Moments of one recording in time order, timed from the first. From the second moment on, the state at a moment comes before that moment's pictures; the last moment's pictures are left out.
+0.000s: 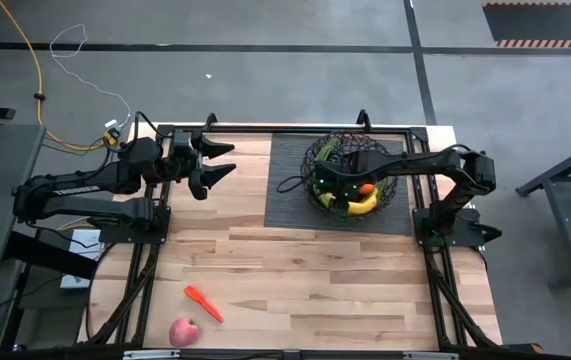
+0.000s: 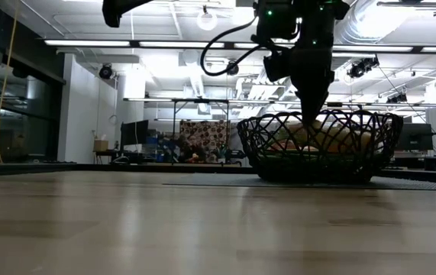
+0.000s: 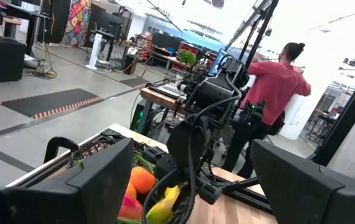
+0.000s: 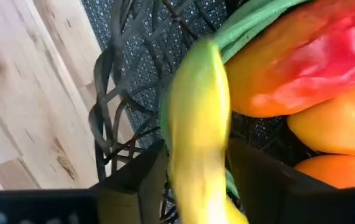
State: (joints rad) left arm 0.32 0.74 0.69 0.12 -0.01 -0.34; right arm -0.16 1.65 1.26 -1.02 -0.01 0.21
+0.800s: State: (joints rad) left arm 0.32 0.74 0.69 0.12 0.03 -0.34; right arm -0.16 1.29 1.17 -1.02 0.09 0.16
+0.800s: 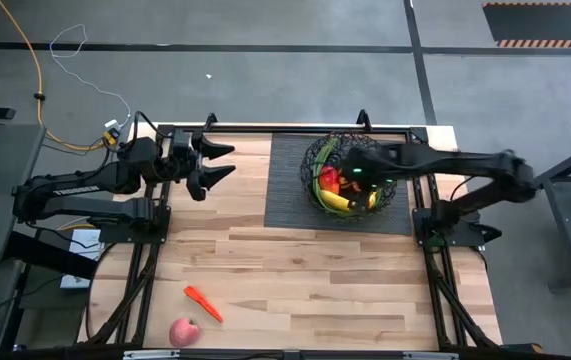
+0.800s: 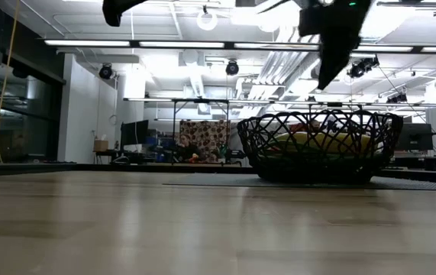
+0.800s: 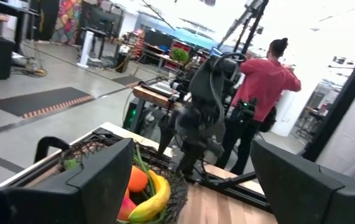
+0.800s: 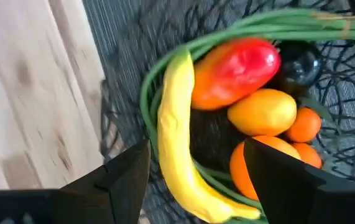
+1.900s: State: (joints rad) left arm 0.26 0.70 0.69 0.13 0.04 -0.22; right arm -0.14 0.82 0.71 0.07 -0.06 0.08
